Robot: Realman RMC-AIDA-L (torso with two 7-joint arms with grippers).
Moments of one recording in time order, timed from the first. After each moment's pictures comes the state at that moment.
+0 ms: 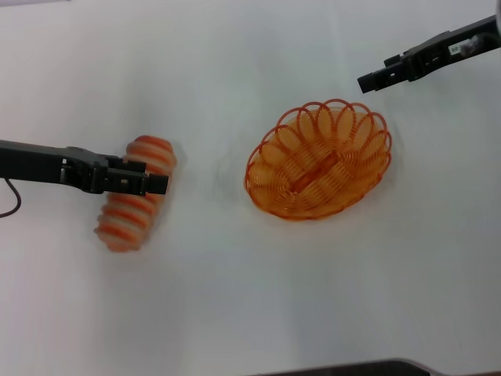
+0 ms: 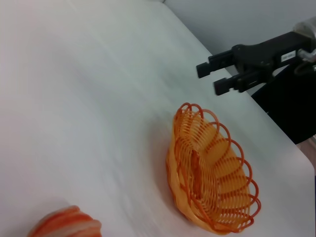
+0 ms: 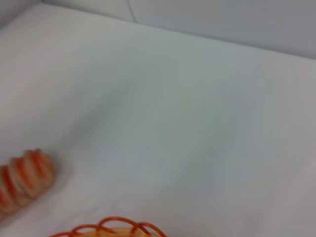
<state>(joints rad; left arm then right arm) -0.65 -2.02 0.68 0.67 2.30 1.70 -1.94 0.78 1.97 -0.64 -0.75 -2.53 -1.43 2.04</state>
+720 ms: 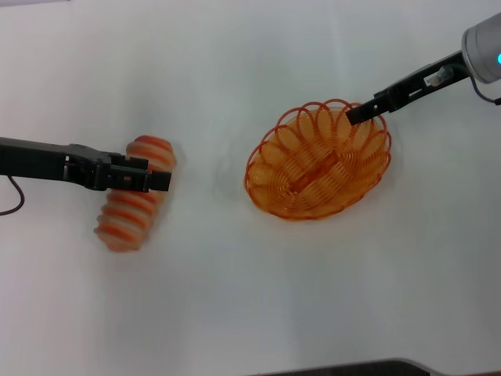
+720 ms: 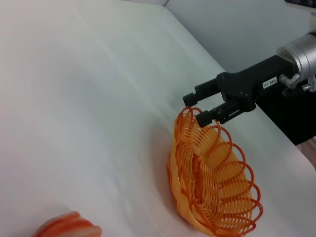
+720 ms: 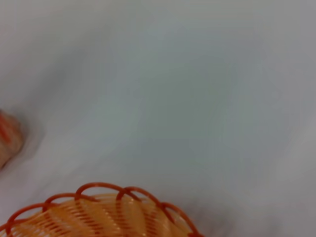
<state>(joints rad) -0.65 -2.02 0.67 0.67 2.30 1.69 -1.94 0.79 2.00 -0.79 -0.67 -2.56 -1.31 2.16</state>
